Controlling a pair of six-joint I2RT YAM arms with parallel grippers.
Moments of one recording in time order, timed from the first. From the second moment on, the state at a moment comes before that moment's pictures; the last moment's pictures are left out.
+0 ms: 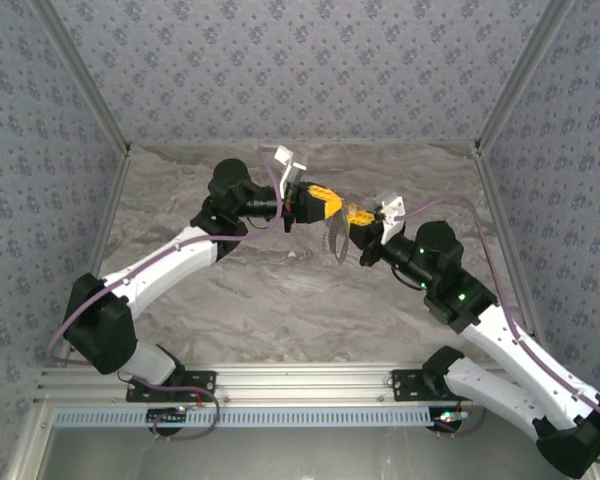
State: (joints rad) left arm -0.68 1.48 1.17 0.49 0.97 -0.49; right arm 0.65 0.79 0.79 -0.10 -0.11 0.09
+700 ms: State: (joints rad) left arm -0.68 1.46 1.17 0.46 0.97 -0.48; right arm 0.63 0.79 0.89 -0.21 -0.18 0.09
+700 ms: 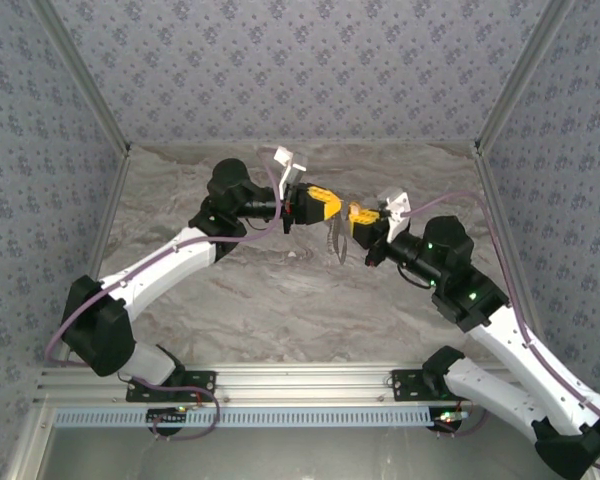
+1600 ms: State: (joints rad) left arm -0.68 1.46 1.17 0.46 0.97 -0.48; right arm 0.62 0.82 0.88 -0.22 -0.20 0.07
